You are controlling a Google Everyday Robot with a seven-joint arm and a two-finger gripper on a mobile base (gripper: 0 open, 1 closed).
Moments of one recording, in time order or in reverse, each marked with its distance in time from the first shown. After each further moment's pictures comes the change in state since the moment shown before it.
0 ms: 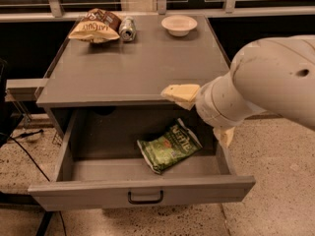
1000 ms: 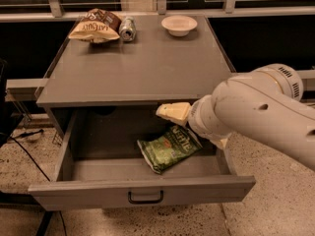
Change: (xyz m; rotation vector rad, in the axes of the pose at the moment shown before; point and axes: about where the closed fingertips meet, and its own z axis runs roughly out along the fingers) arm -0.001 0.019 0.050 -0.032 0.054 -0.220
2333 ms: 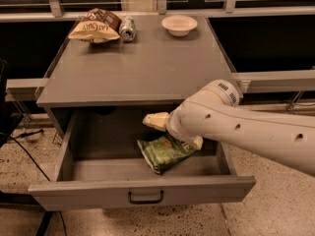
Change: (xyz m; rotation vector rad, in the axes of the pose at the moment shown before) arm -0.003 -0.012 0.118 -0.021 -0.041 -0.028
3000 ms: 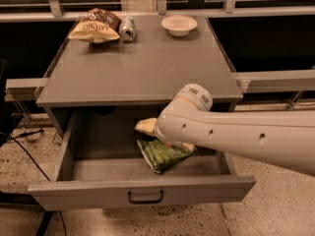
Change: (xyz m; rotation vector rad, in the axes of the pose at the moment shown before) arm -0.015 -0.014 0.033 -0.077 0.013 -0.044
